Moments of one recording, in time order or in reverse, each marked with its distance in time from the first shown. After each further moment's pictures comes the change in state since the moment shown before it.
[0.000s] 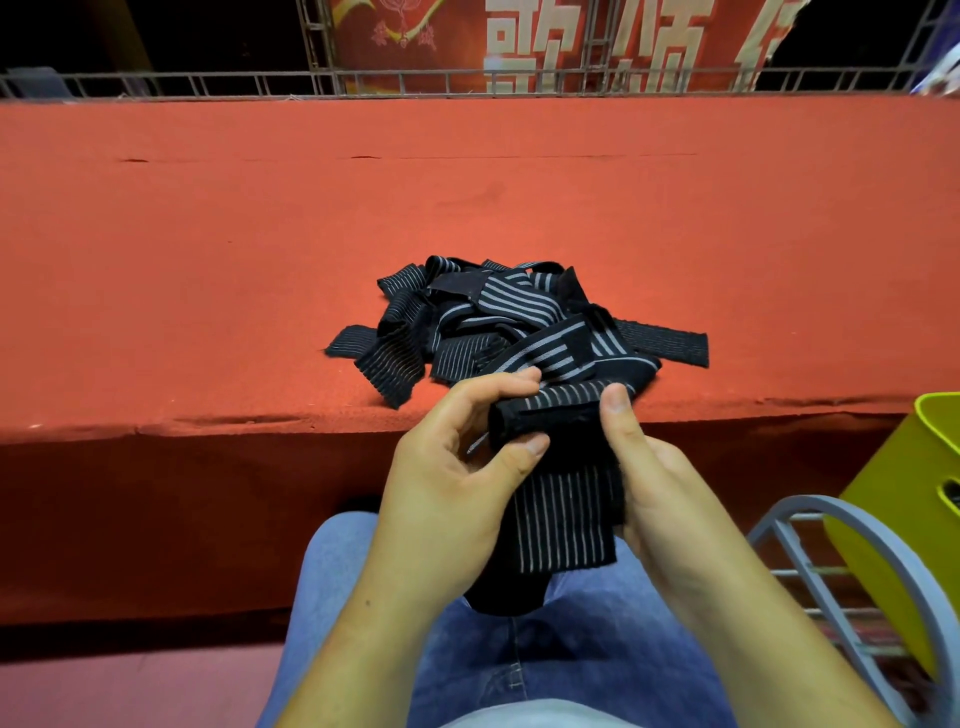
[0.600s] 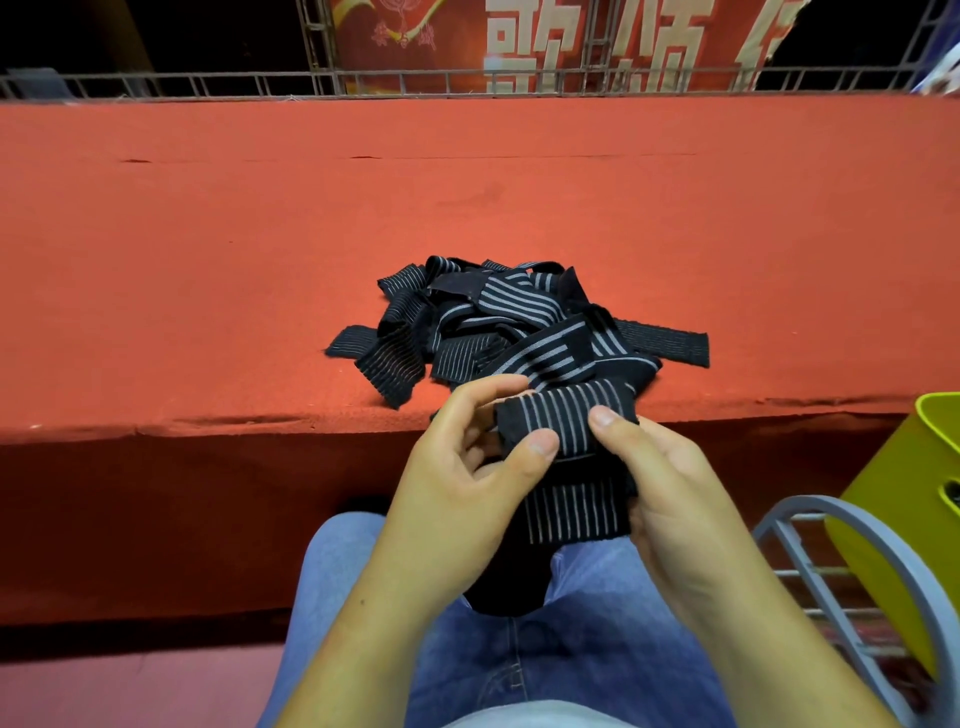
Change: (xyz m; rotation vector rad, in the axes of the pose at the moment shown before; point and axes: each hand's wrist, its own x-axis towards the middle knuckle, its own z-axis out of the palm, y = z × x) left_hand -0.003 0.007 0.001 0.016 -0.006 -0.158; right_hand 0.001 0.003 -0.002 0.091 0.078 -0.096
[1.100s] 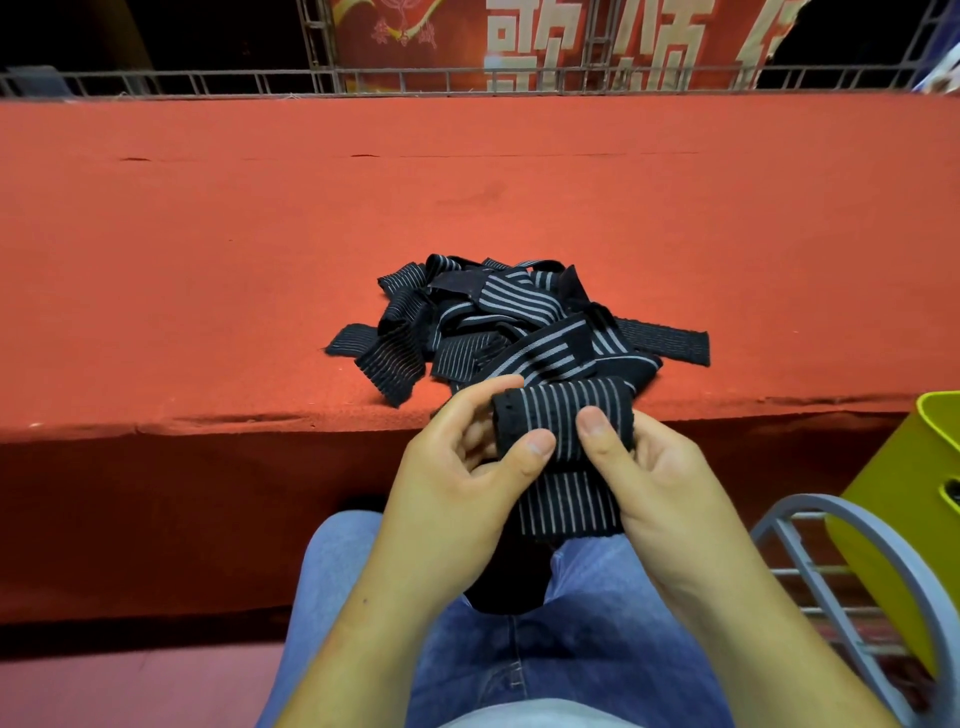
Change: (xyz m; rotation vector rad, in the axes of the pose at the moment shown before) left_hand 0.002 -0.004 -0.001 -0.029 0.003 -0.002; right_hand 0.001 0.004 0.001 -0.143 -0.016 -0.108
